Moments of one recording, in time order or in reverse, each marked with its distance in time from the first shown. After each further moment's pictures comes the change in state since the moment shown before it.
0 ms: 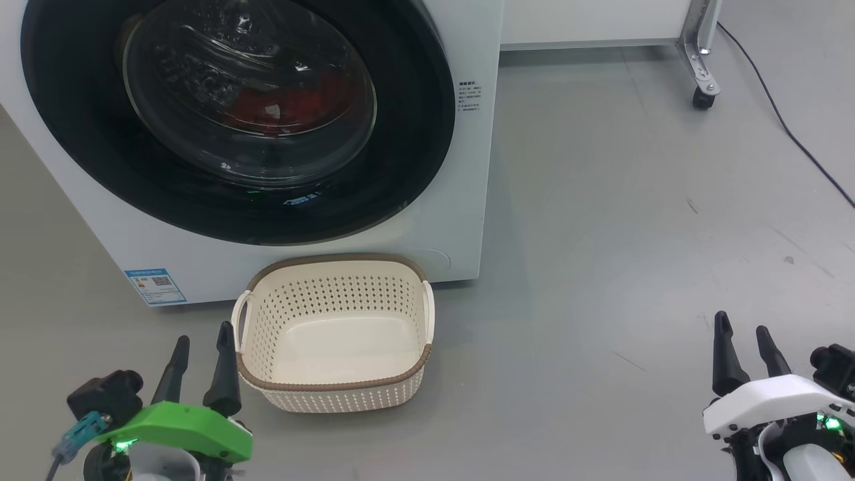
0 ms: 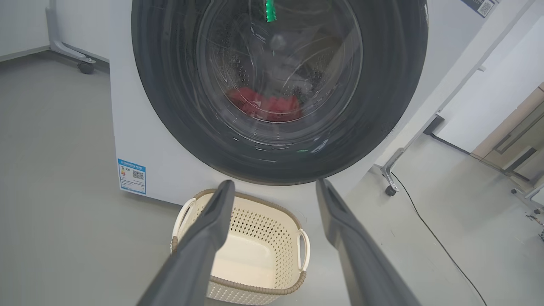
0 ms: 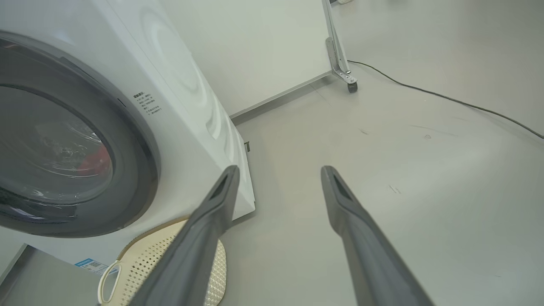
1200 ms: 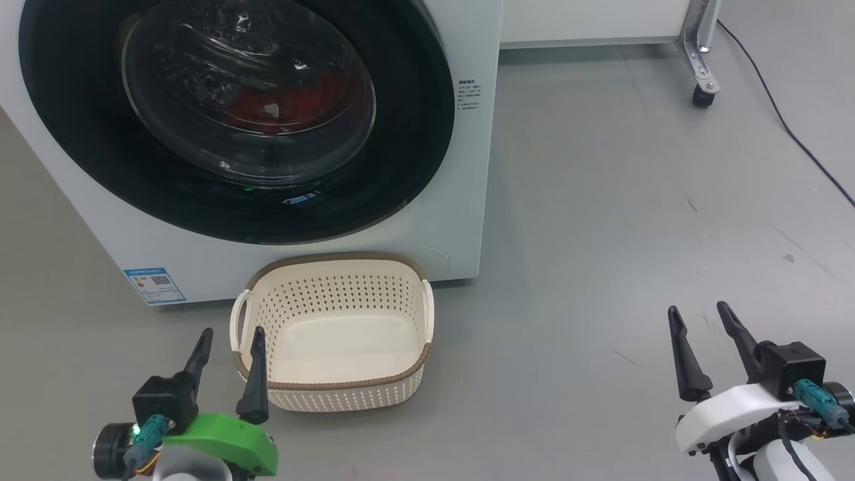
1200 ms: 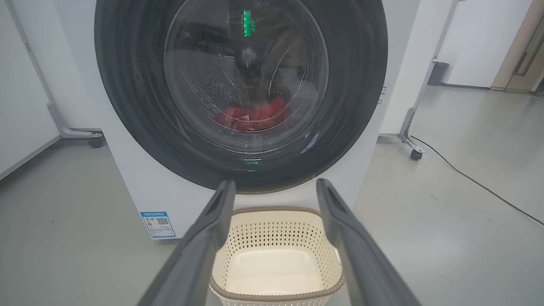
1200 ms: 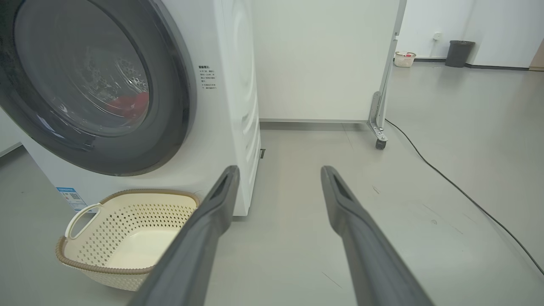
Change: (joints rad) left arm -0.027 -0.009 -0.064 0.076 0.345 0.036 -0.101; right arm -0.019 -0.028 0.097 0.004 -0.357 -0.049 -0.097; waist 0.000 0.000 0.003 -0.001
